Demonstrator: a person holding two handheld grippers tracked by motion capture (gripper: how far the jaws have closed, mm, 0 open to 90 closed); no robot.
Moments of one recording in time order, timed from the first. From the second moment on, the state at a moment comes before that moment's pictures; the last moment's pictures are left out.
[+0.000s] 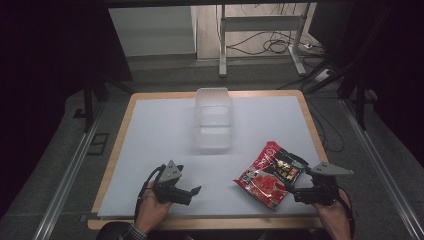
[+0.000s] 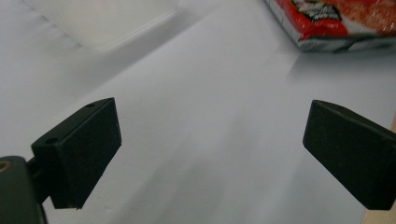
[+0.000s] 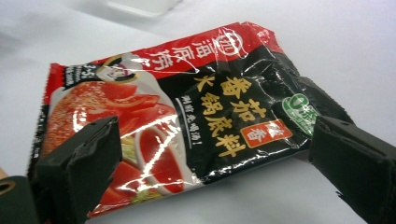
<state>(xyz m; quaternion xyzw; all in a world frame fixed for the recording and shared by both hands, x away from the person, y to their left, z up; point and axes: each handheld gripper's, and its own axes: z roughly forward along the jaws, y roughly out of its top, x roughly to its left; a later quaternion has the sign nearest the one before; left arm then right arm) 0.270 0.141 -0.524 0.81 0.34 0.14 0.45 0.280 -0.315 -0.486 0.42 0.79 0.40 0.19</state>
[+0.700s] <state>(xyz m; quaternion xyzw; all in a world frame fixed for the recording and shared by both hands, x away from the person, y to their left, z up) 0.272 0.137 -0.525 0.82 0.35 0.14 0.43 0.284 -0.319 -0.490 0.41 0.80 0.40 0.19</state>
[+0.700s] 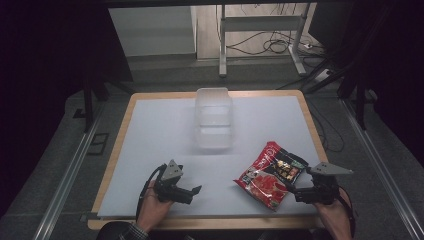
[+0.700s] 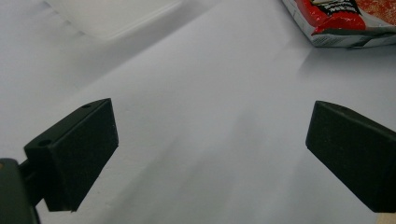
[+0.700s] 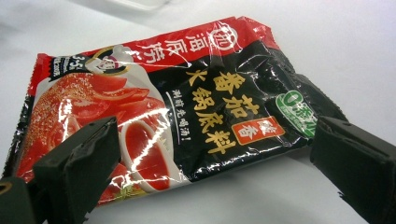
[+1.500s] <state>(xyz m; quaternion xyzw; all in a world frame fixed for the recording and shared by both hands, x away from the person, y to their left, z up) 0.266 0.103 -0.509 0.83 0.31 0.12 0.44 0.285 -0.322 -0.488 0.41 0.79 0.40 0.21</state>
